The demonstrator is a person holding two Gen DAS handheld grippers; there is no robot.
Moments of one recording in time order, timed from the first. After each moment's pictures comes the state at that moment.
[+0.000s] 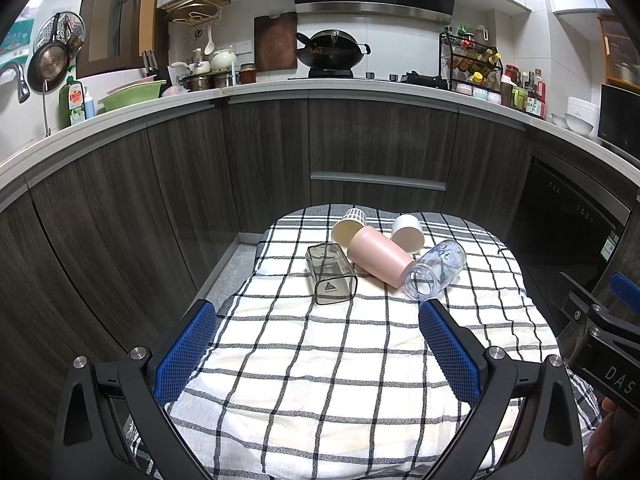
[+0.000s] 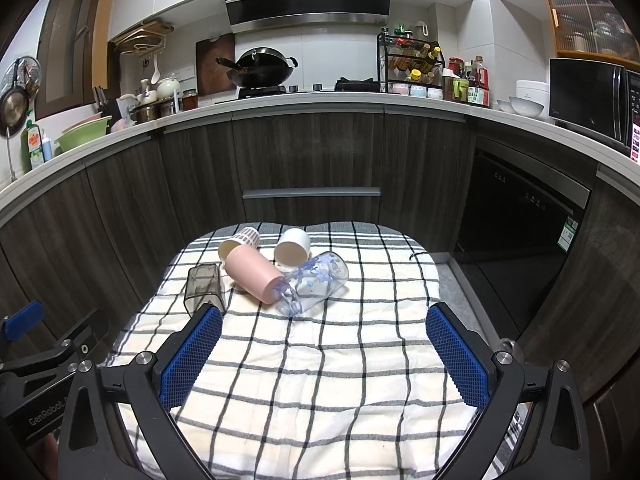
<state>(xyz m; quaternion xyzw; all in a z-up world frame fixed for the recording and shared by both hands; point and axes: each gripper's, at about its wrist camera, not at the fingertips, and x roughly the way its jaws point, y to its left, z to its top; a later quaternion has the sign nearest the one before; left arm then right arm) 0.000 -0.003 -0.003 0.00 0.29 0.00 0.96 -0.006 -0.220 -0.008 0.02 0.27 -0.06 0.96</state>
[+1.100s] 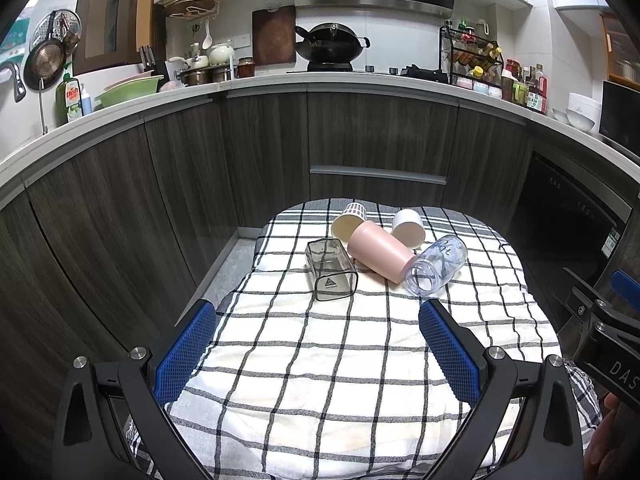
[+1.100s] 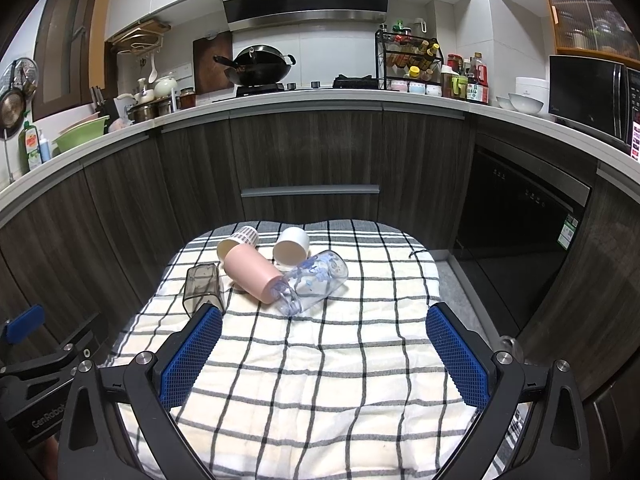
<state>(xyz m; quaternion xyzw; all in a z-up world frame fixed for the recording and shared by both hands) 0.005 -0.005 -0.015 0.00 0.30 0.00 0.95 -0.005 -0.220 -0.009 0.03 0.27 -0.06 0.96</state>
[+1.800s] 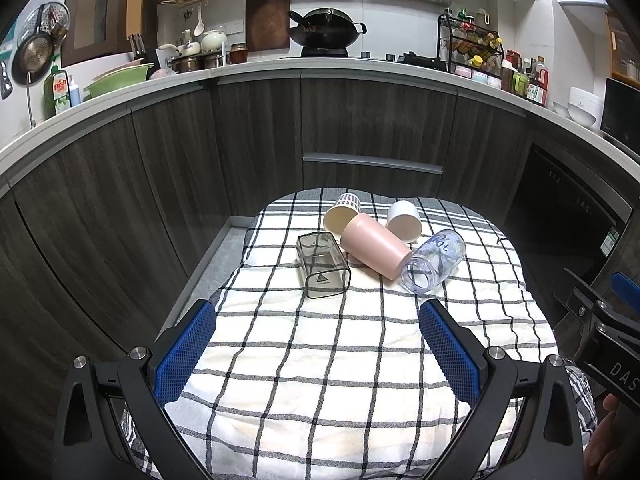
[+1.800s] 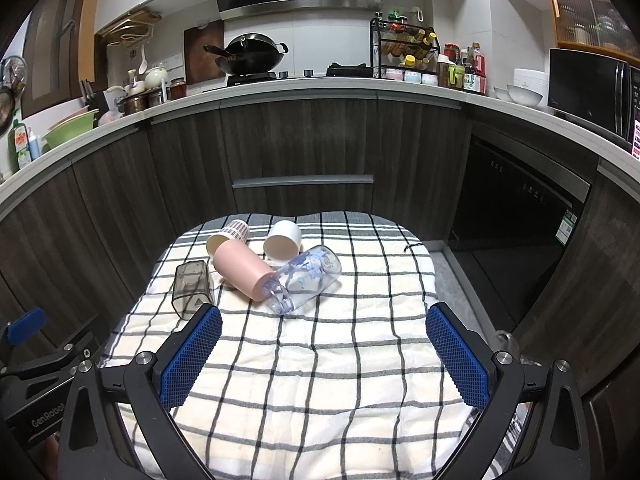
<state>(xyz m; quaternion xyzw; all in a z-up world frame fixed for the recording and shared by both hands) 0.034 -0.006 -0.014 0.00 0.33 -0.01 0.94 0.021 -0.221 -0.010 0.03 0.30 -0.08 0.95</state>
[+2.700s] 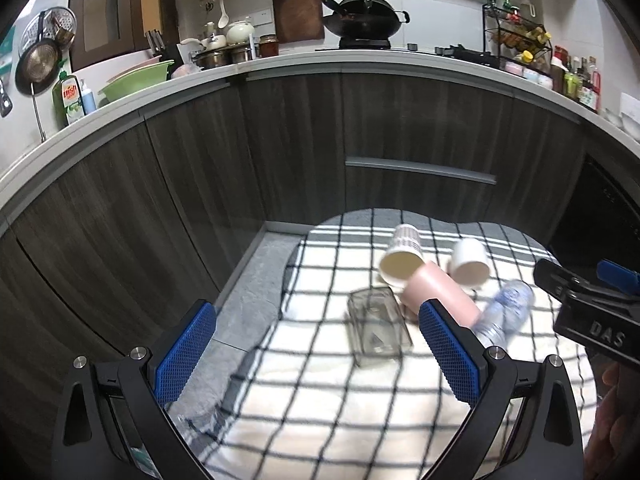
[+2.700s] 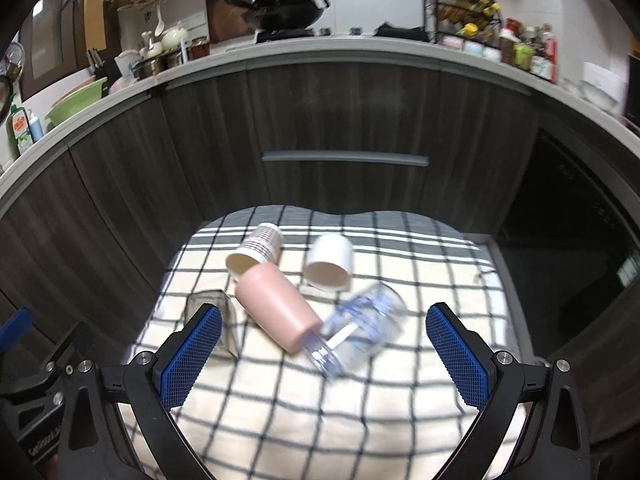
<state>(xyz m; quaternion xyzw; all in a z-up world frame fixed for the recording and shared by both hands) 0.155 0.026 0.001 0.02 0.34 0.06 0.94 0.195 -0.188 -0.012 0.02 0.38 0.00 0.93</state>
